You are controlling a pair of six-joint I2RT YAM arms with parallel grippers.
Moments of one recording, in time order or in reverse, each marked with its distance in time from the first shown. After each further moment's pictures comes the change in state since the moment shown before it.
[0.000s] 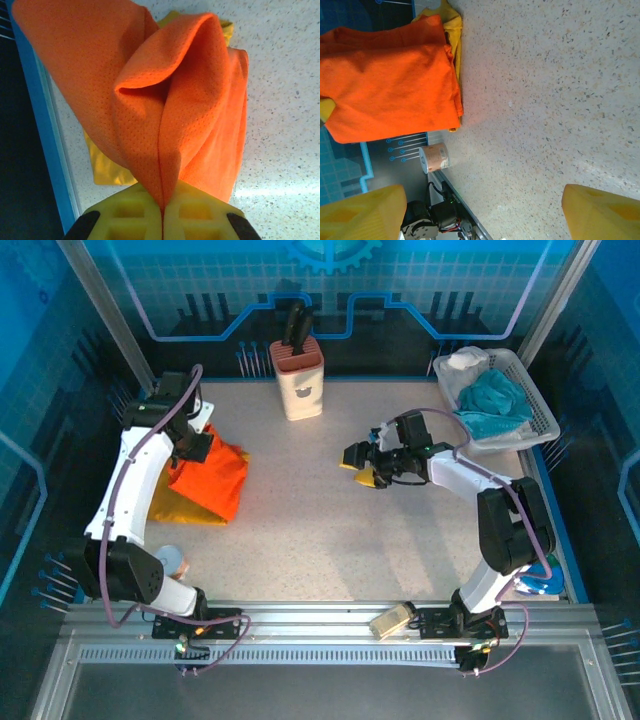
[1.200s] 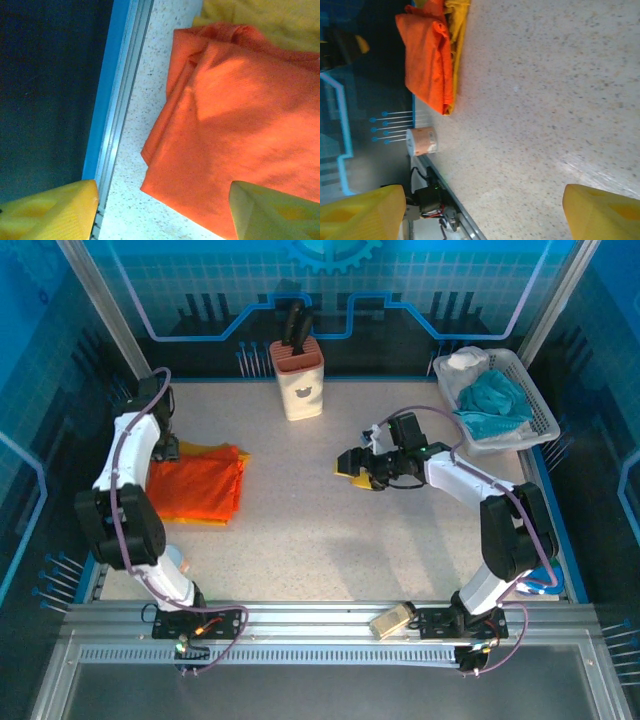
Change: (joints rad) left arm 0.236 0.186 -0.041 0.148 -0.232 -0.237; right arm 0.051 -0.042 0.021 -0.113 0.055 -0.142
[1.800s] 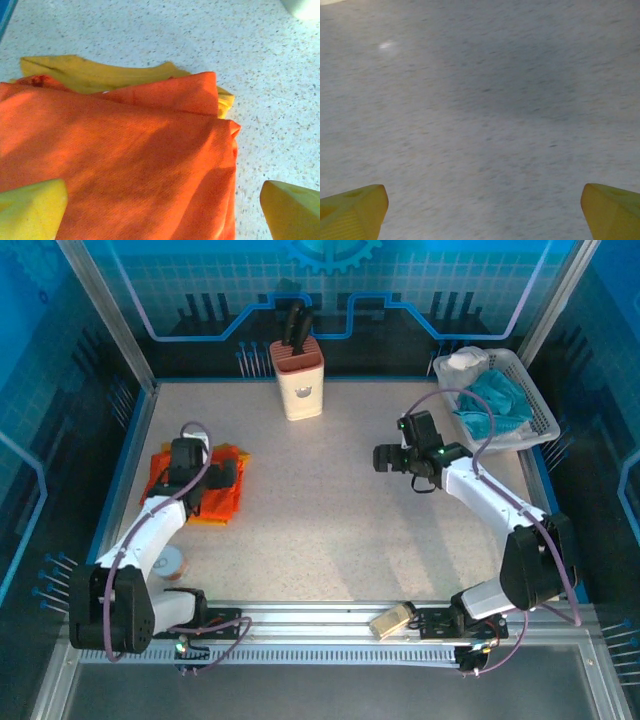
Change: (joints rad) left arm -0.225 -0.448 -0.808 0.900 0.283 -0.050; right arm -0.009 -0.194 -0.036 -0.133 0.950 -0.321
